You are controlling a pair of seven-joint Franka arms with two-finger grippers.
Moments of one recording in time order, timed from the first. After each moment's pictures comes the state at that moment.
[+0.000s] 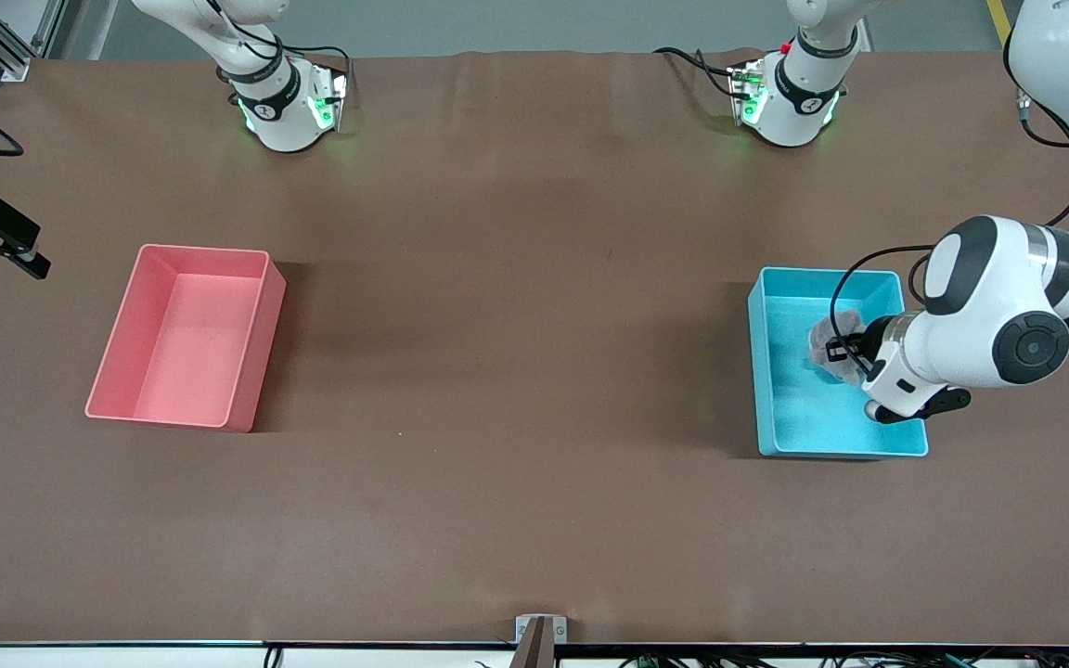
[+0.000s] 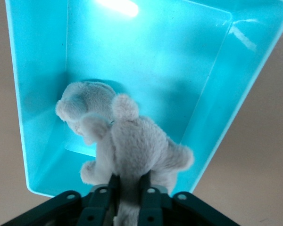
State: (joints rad) left arm 0.41 0.49 -0.59 -1.68 0.22 1.75 -0.45; right arm -0.08 0.04 0.05 -1.42 0.03 1.63 -0.09
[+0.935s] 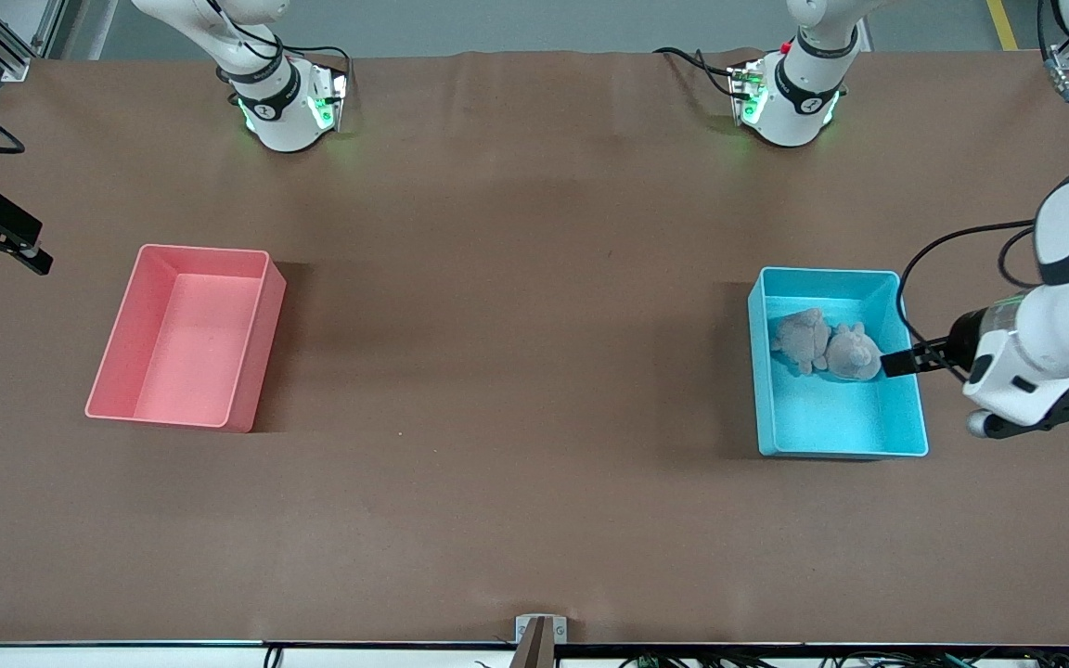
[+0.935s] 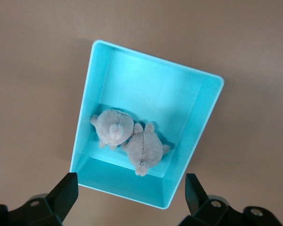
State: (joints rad) left arm 0.40 0.45 -0.62 -1.33 0.24 1.55 -0.44; right arm -0.08 0.04 0.05 -1.42 0.03 1.61 -0.09
